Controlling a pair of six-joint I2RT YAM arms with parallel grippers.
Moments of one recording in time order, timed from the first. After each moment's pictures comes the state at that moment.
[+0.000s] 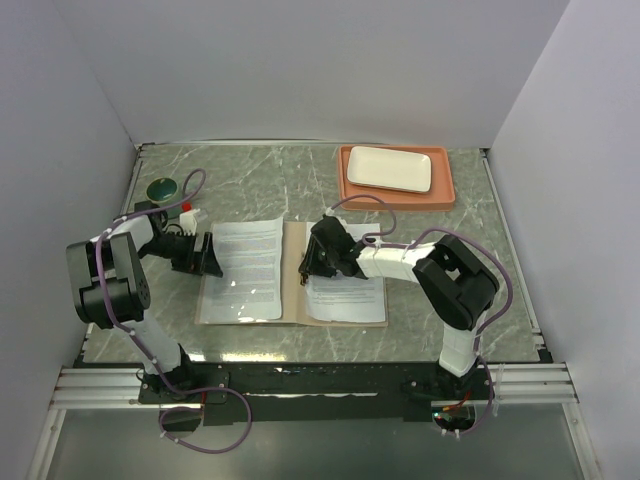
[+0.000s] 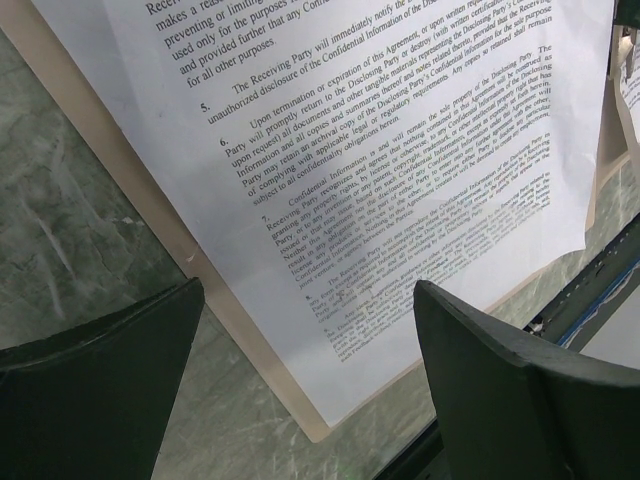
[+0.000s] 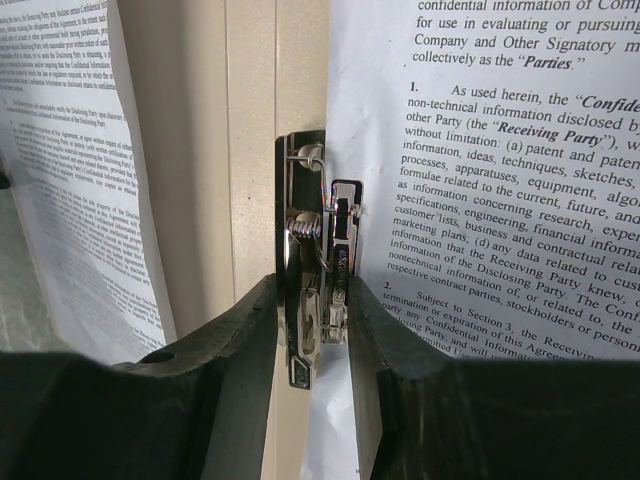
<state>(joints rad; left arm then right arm) 0.26 1.75 1.03 -0.79 0.71 0.52 0.78 1.88 1.02 -0.05 -0.01 0.89</state>
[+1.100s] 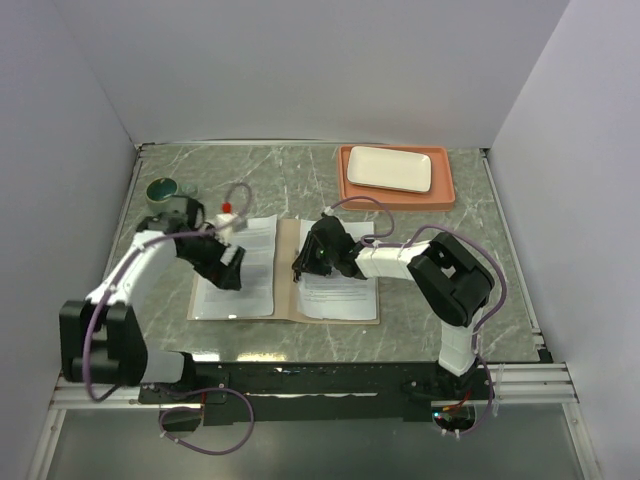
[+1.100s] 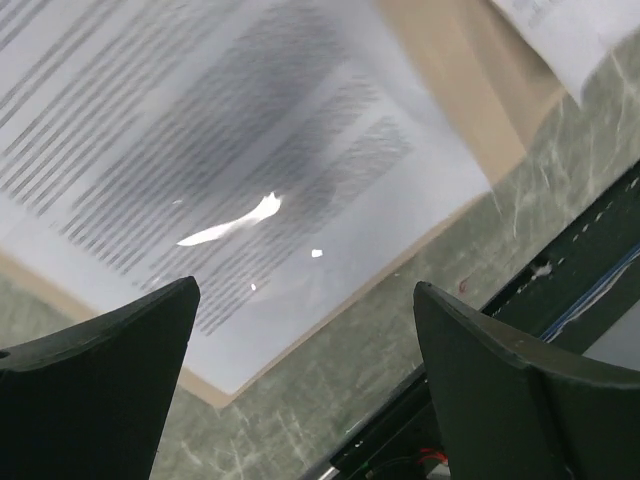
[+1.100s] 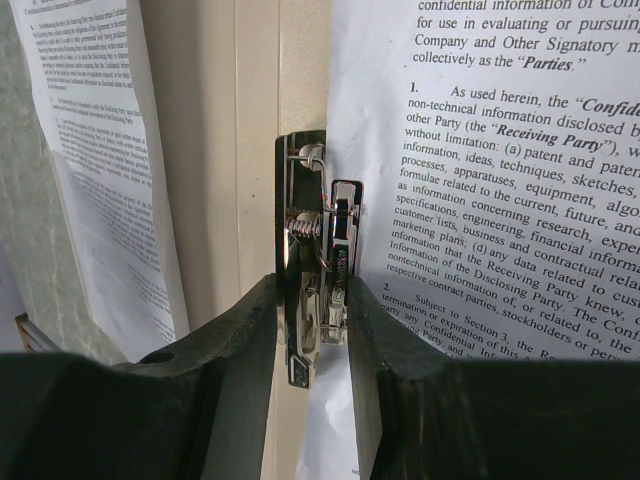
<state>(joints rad) -0.02 1.38 0.99 -0.91 0.55 0.50 0.77 1.91 1.01 0.07 -0.06 0.94</state>
